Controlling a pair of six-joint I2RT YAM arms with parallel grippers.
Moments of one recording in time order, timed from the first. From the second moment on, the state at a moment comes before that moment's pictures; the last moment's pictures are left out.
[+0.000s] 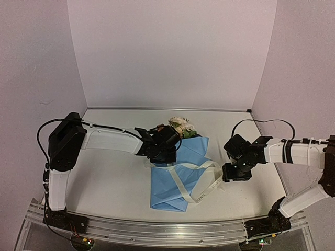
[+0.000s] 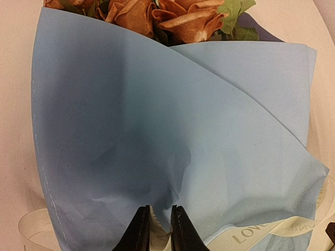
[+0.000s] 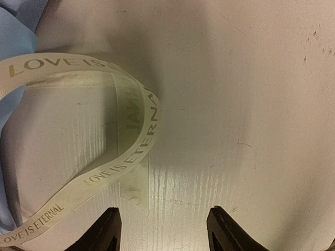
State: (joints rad) left arm -1.03 2.07 1.50 -0.41 -0.26 -0.87; right arm 0.67 1.38 0.79 -0.74 0.13 0.61
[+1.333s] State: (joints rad) left arm -1.01 2.03 1.44 -0.37 -0.26 -0.87; right arm 0.79 1.61 0.82 -0.64 0.21 0.66
